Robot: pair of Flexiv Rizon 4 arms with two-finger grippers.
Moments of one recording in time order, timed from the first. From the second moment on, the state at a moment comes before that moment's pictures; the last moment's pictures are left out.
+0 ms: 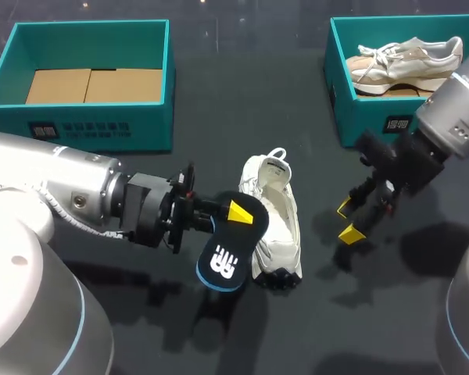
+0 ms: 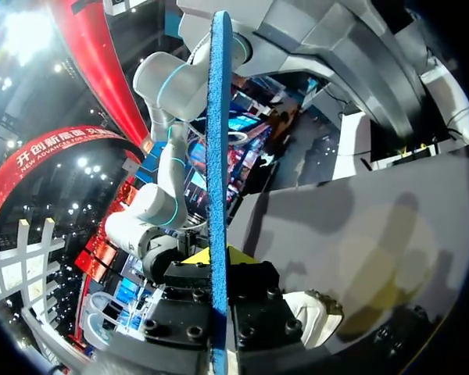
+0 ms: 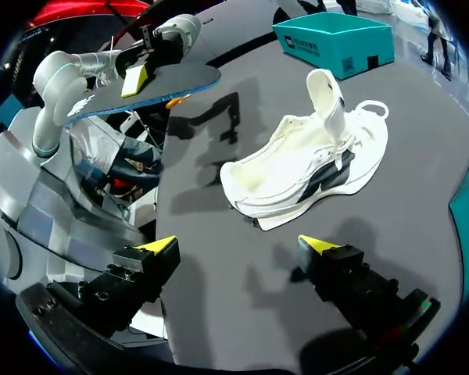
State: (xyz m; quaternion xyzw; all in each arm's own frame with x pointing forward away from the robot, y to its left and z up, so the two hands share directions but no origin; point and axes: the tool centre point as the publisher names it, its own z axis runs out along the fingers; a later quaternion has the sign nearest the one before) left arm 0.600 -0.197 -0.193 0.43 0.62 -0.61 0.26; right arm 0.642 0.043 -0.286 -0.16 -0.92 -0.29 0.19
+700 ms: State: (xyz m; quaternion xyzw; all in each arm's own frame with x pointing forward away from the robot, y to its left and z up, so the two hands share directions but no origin) left arm 0.587 -0.212 -0.199 0.42 0.61 -0.63 0.24; right arm 0.634 0.065 -0.318 -0.14 -0.95 -0.25 0.12
